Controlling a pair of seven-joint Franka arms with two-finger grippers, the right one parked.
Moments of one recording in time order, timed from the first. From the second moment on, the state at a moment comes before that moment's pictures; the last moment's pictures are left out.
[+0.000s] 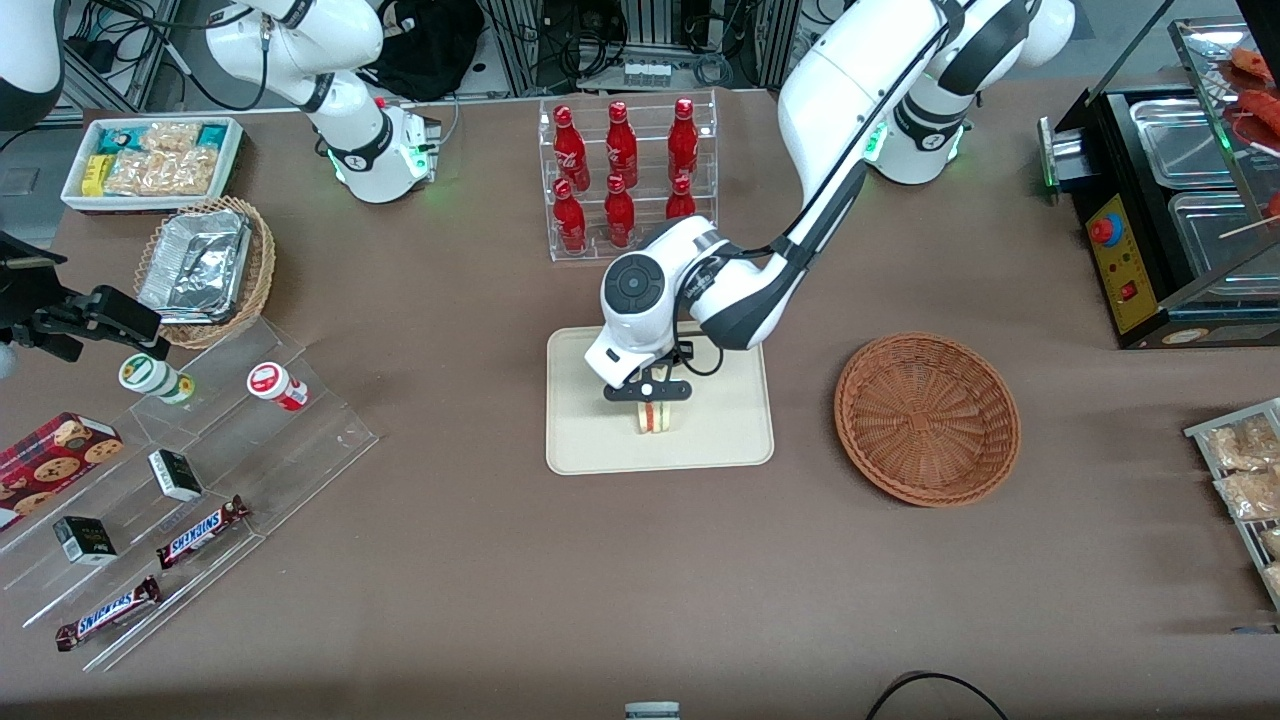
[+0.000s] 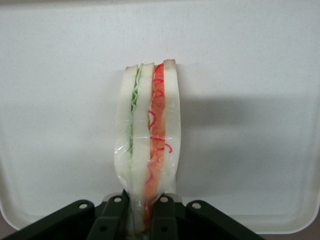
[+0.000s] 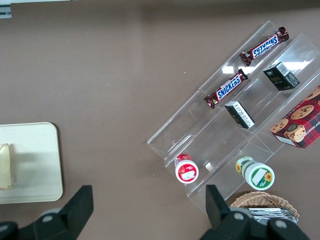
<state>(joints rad) -0.64 0.75 -0.23 -1.46 0.11 2.09 -0.88</state>
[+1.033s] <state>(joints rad) -0.53 0.40 -0.21 -1.44 0.11 1.84 -1.05</state>
